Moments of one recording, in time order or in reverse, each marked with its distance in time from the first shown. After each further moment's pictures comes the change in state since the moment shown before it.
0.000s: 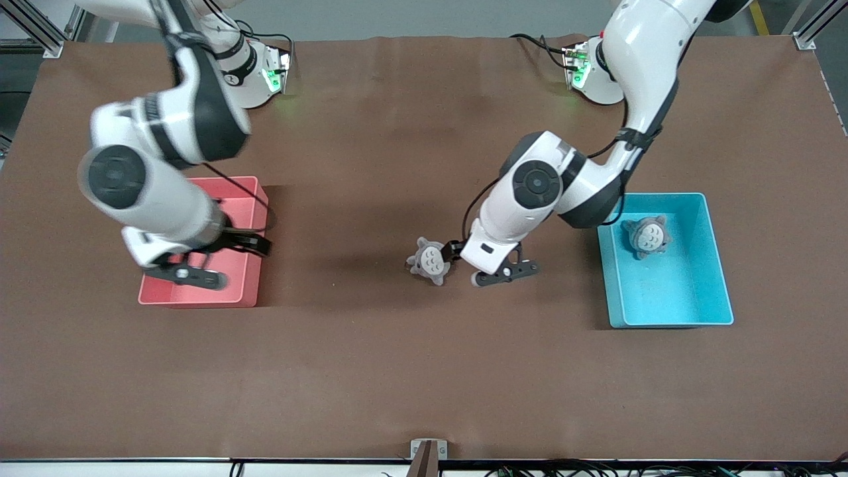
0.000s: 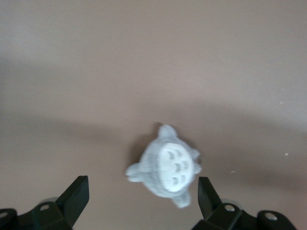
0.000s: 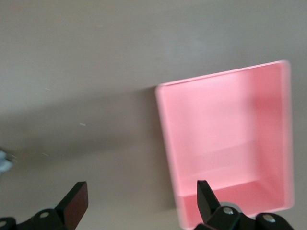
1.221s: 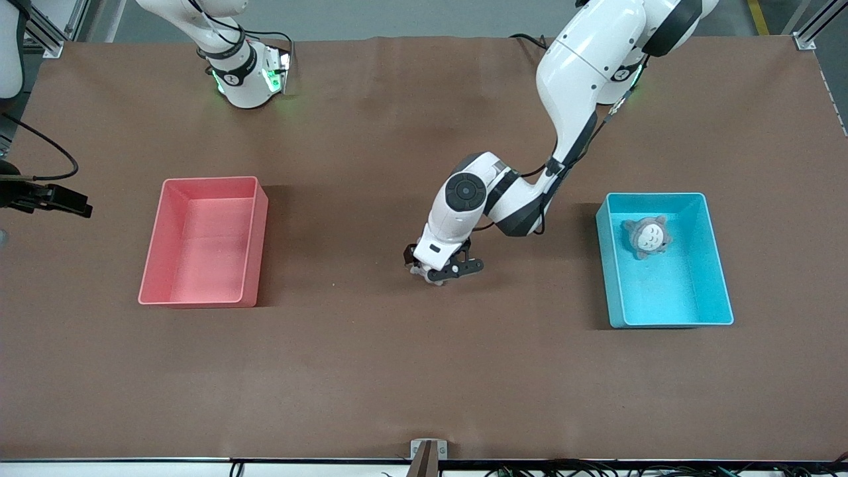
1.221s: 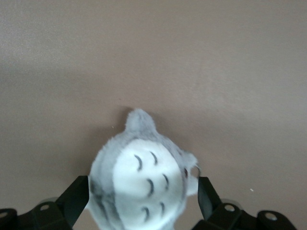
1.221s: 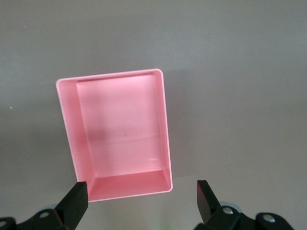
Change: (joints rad) left arm -0.224 0.192 0.161 0.053 0.002 0.157 -0.078; right arm -0.317 -0.119 0.019 0.070 -0.050 -0.158 -0.368
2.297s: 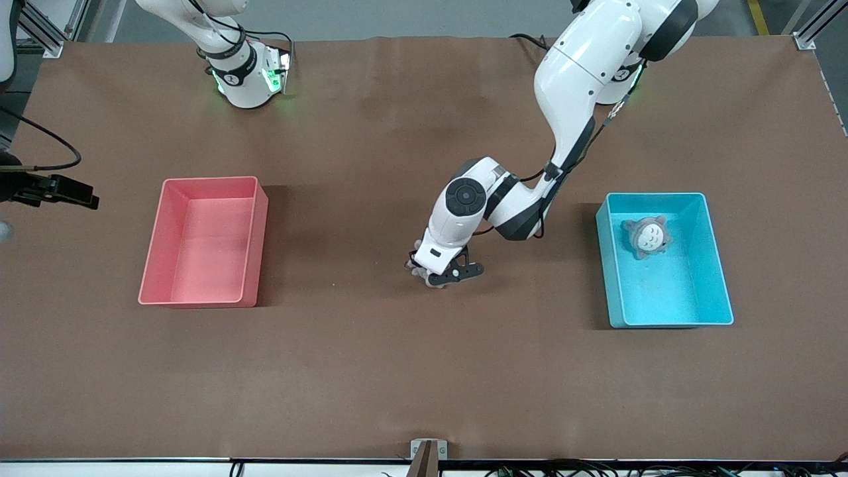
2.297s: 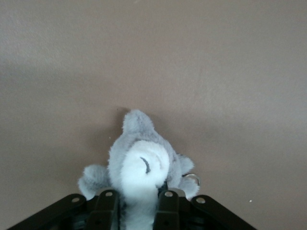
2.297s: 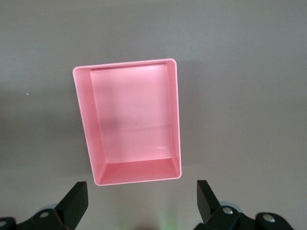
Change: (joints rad) left arm -0.003 0.014 0.010 0.028 0.000 0.006 -0.006; right arm 0.015 0.029 -0.001 0.070 0.025 -0.113 0.000
